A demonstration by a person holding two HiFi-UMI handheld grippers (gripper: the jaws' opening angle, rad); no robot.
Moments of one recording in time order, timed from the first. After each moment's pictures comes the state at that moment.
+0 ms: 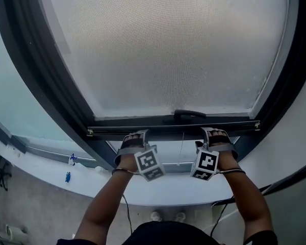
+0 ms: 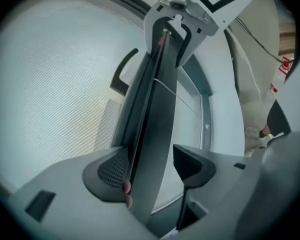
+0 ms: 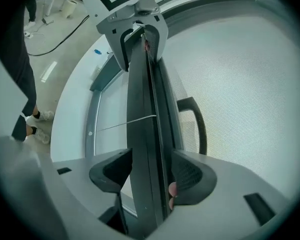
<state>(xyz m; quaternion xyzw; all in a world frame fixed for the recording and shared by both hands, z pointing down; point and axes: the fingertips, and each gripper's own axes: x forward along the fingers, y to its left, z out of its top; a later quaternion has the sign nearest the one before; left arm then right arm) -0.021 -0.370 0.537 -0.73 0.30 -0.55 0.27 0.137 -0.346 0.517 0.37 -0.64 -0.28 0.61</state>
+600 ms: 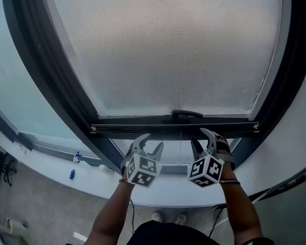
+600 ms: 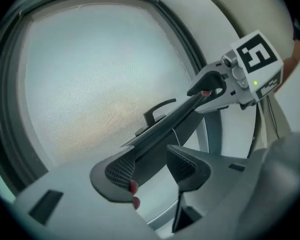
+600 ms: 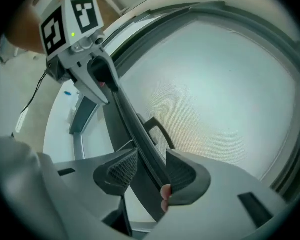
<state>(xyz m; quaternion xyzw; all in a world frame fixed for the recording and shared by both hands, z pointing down) 0.002 -0.332 0.481 -0.85 0.44 -0.28 0.09 0.132 -0.320 0.455 0.51 -0.73 -0.24 0.40</state>
